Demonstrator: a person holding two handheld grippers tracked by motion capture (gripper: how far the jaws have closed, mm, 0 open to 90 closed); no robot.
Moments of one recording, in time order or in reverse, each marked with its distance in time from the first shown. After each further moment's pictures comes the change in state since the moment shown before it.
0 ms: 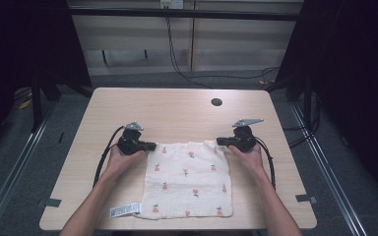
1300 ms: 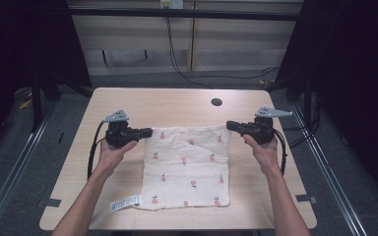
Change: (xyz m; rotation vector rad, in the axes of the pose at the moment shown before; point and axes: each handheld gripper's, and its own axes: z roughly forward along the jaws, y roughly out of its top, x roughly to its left) left arm -0.020 0.026 -0.054 -0.228 -0.029 0.049; right arm 0.015 0.032 -0.074 -0.290 0.054 -0.041
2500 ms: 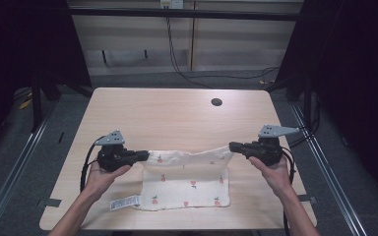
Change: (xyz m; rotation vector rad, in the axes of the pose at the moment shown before) left arm -0.053 -0.025 -0.041 0.075 -0.069 0.043; right arm 0.051 -0.016 -0.040 0.121 0.058 -0.058
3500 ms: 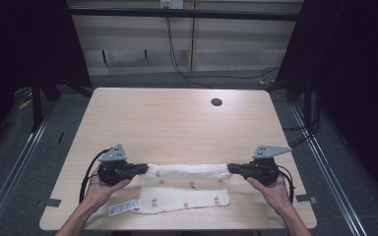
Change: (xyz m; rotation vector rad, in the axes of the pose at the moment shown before) left arm -0.014 -0.035 0.006 0.069 0.023 0.061; right arm 0.017 -0.050 0.006 0.116 0.020 0.002
